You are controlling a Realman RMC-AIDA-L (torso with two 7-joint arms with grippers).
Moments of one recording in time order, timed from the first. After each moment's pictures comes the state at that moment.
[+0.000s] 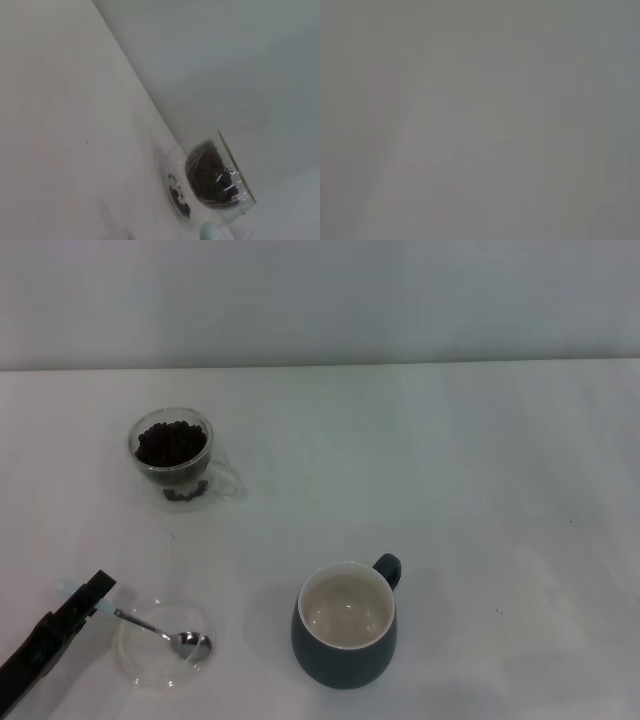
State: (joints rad) left arm -0.26 -2.07 1.15 -0.03 0.87 1.35 -1.46; right arm 0.22 2.01 -1.50 -0.06 0.10 -1.68 0.04
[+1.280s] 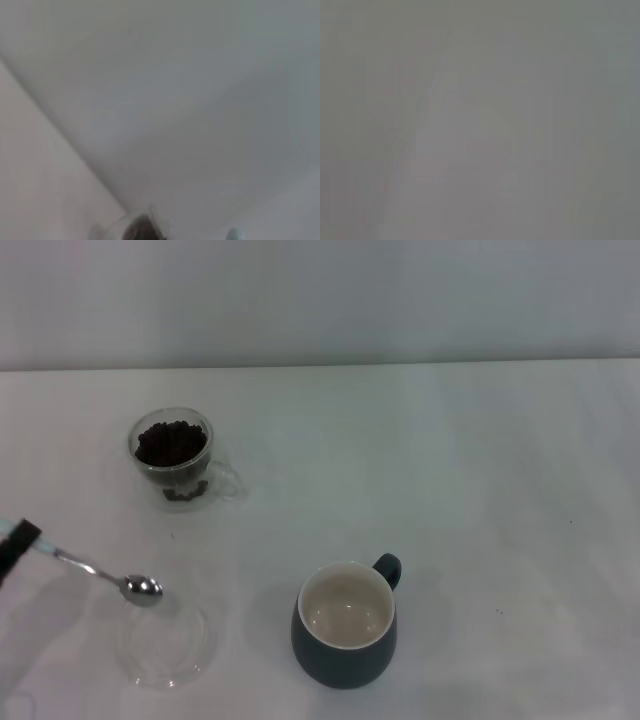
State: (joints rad) left arm -0.17 -2.04 1.14 0.20 0.85 1.45 -1.48; right arm 0.21 2.01 -1.55 -0.05 0.10 -1.69 0.04
